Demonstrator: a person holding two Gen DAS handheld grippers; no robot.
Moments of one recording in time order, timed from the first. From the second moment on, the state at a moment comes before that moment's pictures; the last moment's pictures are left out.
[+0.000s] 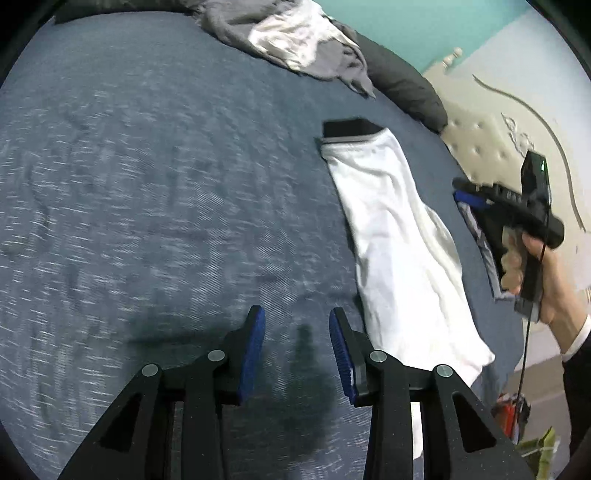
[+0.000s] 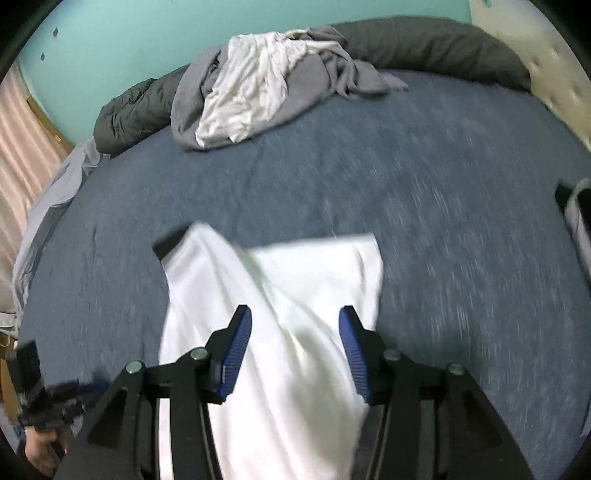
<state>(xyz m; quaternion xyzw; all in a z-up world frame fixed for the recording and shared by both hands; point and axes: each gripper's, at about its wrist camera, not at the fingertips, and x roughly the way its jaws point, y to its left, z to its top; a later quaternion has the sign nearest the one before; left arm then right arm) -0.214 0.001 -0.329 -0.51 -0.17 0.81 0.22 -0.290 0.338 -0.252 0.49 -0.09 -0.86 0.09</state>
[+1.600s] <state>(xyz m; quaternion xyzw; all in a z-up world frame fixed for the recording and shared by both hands) -0.177 0.025 -0.332 -0.53 -0.14 0.80 0.26 -0.274 0.392 -0.293 0.51 -0.16 -0.85 0.07</state>
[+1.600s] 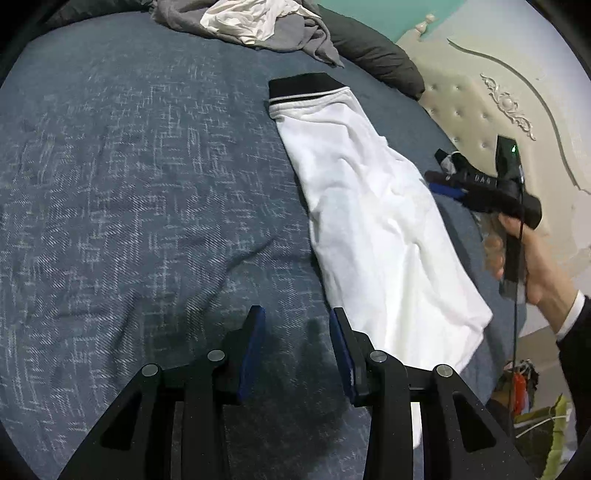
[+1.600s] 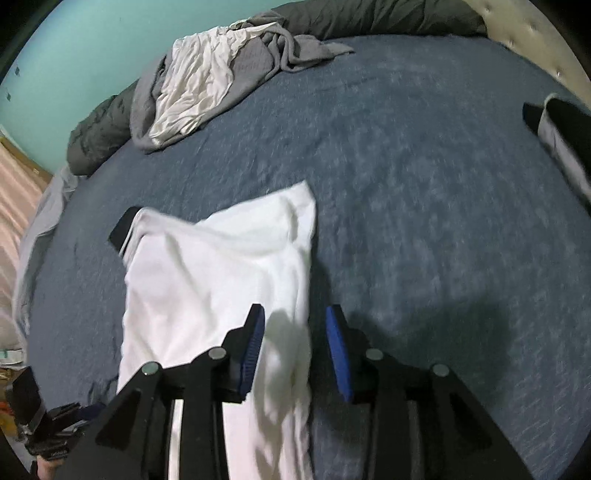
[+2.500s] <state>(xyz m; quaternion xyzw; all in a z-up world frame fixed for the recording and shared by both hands) -0.155 0.050 -0.324 -0.54 -0.17 0.76 0.32 -0.168 0.409 -0.279 0.53 -0.23 -0.81 0.07</state>
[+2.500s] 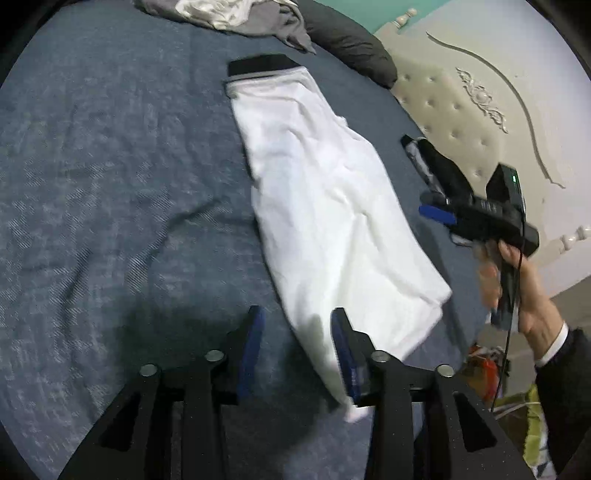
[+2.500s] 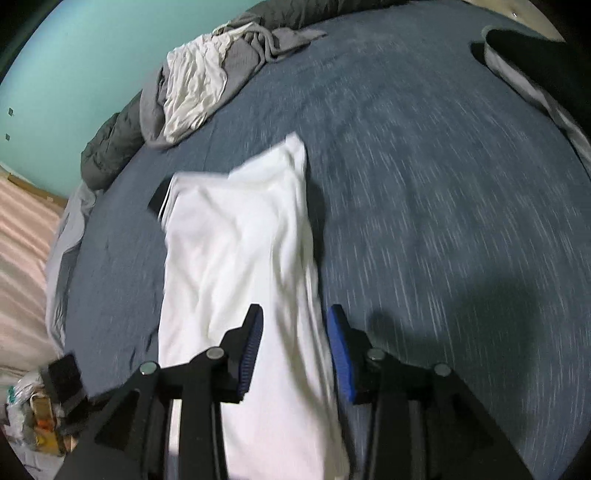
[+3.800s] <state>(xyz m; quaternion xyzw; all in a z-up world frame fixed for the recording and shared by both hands) -0.124 0.050 -0.329 -0.57 -0.16 0.72 0.35 -0.064 0.397 -0.301 0.57 -0.19 -0.79 0.06</state>
